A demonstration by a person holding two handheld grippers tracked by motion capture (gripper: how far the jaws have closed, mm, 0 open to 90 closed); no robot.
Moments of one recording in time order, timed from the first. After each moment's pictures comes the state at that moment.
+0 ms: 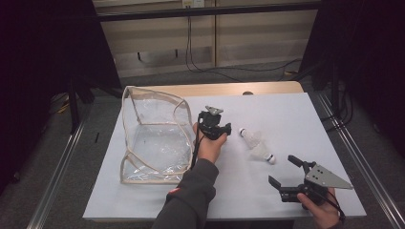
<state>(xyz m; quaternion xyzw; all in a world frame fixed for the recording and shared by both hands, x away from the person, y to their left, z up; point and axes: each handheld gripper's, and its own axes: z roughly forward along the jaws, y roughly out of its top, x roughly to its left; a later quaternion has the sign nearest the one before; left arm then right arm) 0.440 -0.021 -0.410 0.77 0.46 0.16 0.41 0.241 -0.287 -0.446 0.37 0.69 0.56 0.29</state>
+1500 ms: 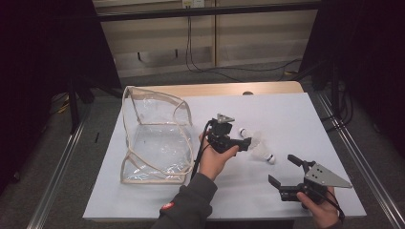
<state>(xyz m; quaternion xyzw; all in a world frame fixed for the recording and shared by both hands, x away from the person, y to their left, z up) 0.393 -0.036 -0.394 0.80 0.39 0.06 0.45 0.243 -0.287 -0.446 0.37 0.69 0.56 0.28</state>
